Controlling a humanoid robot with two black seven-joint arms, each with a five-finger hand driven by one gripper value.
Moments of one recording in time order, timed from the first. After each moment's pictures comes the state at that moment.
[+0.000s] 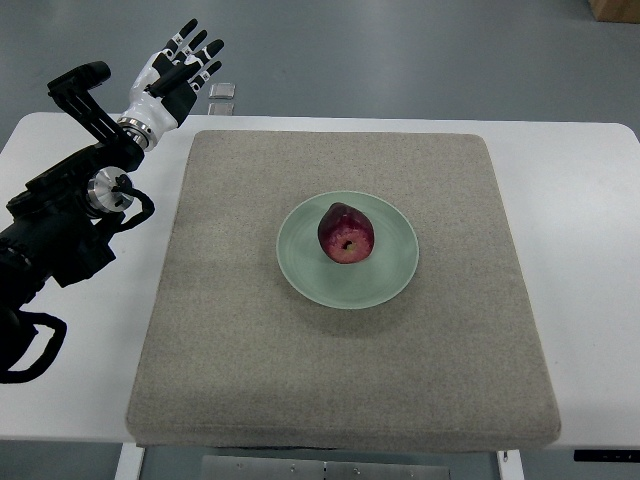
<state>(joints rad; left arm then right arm) -1.03 0.12 -0.47 -0.21 -0.17 -0.42 -0.36 0.02 0.00 -0.12 0.12 0.00 0.10 0.09</state>
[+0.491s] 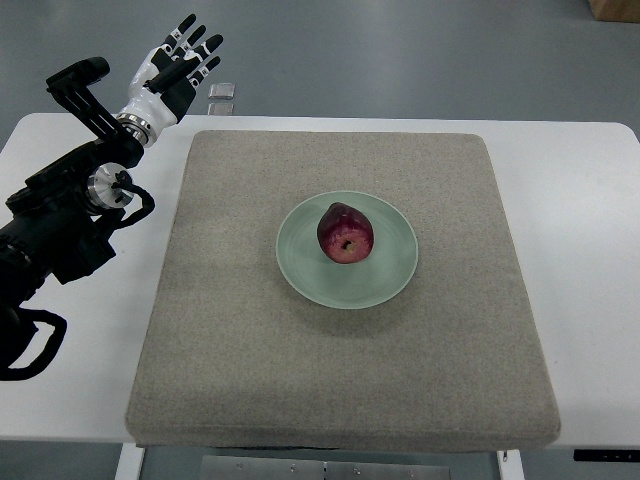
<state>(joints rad) -1.04 0.12 -0.47 -0.20 -0.17 -0.41 -0.36 0.02 0.00 -0.12 0.15 0.00 0.11 0.09</state>
